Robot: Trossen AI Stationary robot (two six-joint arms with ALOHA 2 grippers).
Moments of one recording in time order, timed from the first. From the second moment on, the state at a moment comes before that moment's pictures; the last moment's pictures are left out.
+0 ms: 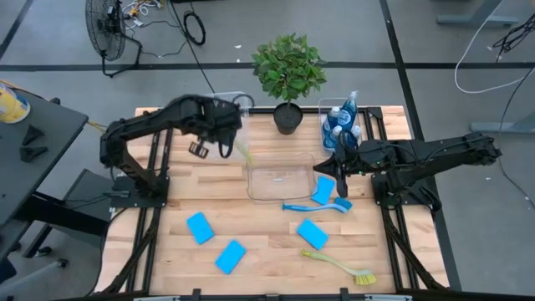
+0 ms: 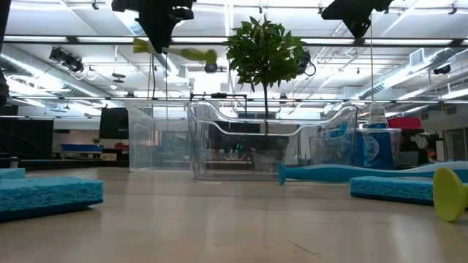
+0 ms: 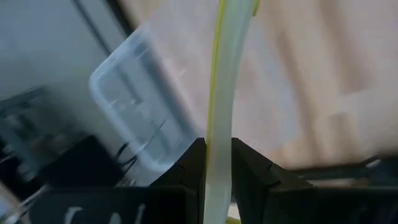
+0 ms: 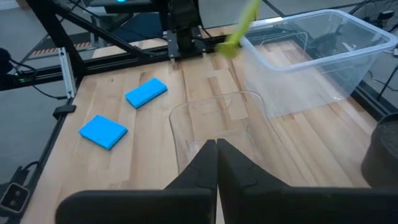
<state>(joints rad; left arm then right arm) 0.22 1.62 1.82 -1.57 -0.45 0.73 0.14 0.90 0.84 -0.38 0.17 0.21</state>
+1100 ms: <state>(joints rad) 0.72 1.72 1.82 -1.32 -0.65 1.31 0.14 0.90 0.84 -0.38 0.17 0.23</state>
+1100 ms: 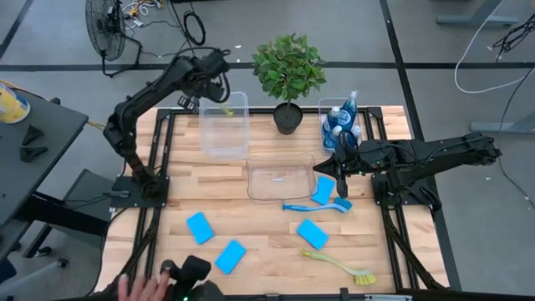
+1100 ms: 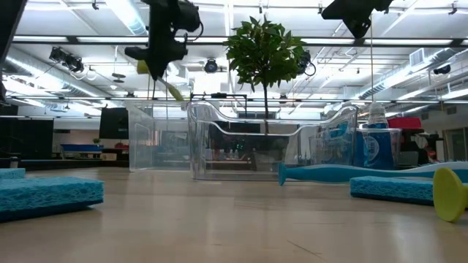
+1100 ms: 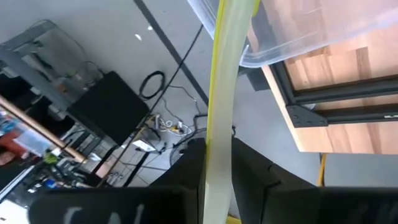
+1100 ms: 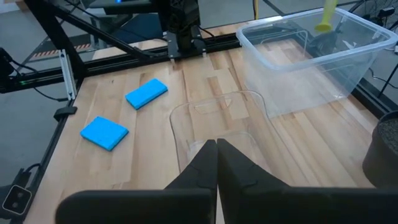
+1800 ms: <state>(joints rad) 0.76 1.94 1.82 -1.32 -0.63 1.37 0.14 0.90 0.84 -0.39 0.17 0.25</state>
